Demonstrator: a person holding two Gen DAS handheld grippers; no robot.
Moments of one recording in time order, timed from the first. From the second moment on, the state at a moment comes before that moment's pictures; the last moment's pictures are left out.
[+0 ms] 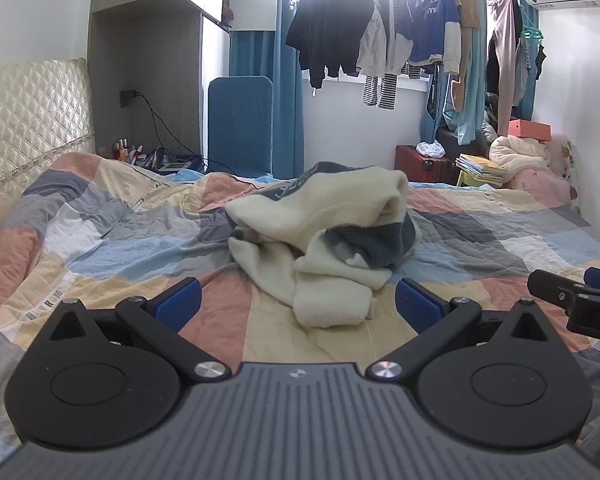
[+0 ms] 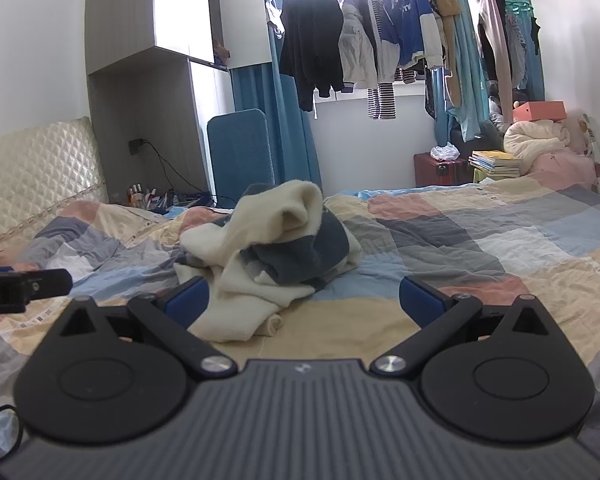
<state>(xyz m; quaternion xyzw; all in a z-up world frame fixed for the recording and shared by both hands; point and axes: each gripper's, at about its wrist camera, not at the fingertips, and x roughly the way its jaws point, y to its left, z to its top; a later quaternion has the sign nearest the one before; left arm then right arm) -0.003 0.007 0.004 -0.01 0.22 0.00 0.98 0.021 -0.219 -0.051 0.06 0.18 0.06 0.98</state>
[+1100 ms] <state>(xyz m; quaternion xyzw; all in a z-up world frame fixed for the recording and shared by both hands) -0.002 0.010 -0.003 -0.01 0.22 0.01 0.98 0.019 -0.216 -0.055 0.04 0.18 0.05 0.98</state>
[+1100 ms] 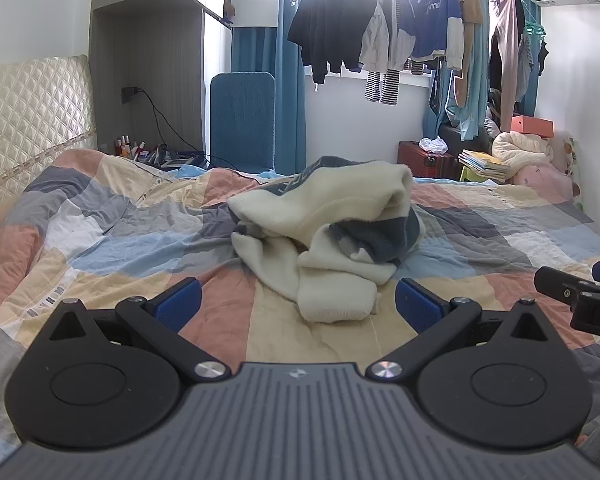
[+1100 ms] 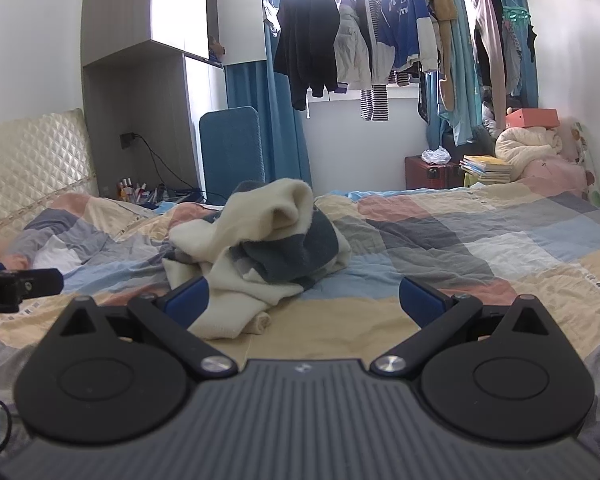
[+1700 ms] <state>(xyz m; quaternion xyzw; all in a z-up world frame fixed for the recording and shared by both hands) 0.001 0.011 -0.008 -0.01 0.22 0.00 0.98 0.021 -0.213 -0.053 0.04 0.18 0.05 0.98</state>
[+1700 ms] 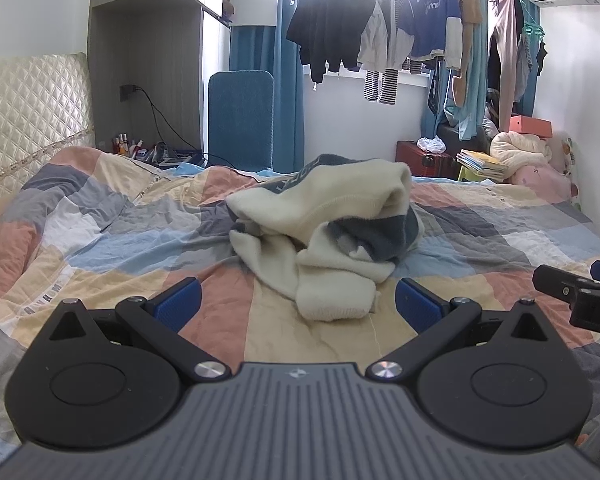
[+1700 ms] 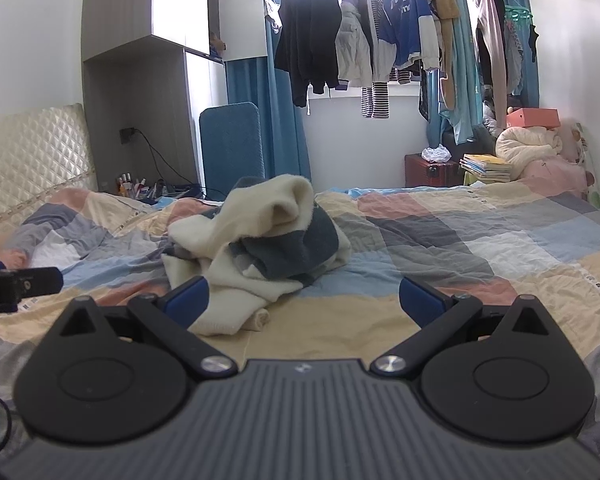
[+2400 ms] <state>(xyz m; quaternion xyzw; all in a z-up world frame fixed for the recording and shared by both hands) 0.049 0.013 0.001 0.00 0.24 0.00 0.97 0.044 -0.218 -0.034 0.07 0.19 0.04 0.98</state>
